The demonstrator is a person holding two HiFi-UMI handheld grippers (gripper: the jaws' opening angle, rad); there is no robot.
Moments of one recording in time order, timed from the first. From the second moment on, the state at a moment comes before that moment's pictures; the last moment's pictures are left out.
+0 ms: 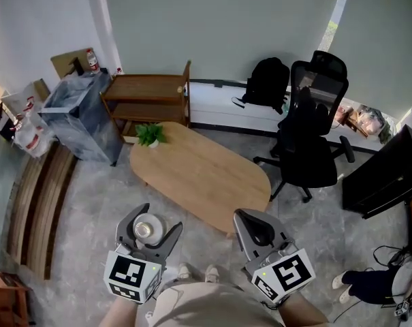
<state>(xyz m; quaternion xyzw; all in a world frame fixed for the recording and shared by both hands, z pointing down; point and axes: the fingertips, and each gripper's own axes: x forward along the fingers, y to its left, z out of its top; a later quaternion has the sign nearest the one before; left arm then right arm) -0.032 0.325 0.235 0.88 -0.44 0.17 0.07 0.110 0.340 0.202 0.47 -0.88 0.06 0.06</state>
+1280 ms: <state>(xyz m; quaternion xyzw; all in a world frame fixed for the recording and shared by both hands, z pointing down) -0.045 0.249 0.271 0.87 -0.46 0.16 0.08 0.085 0.251 0.261 0.44 -0.89 0.06 0.08</state>
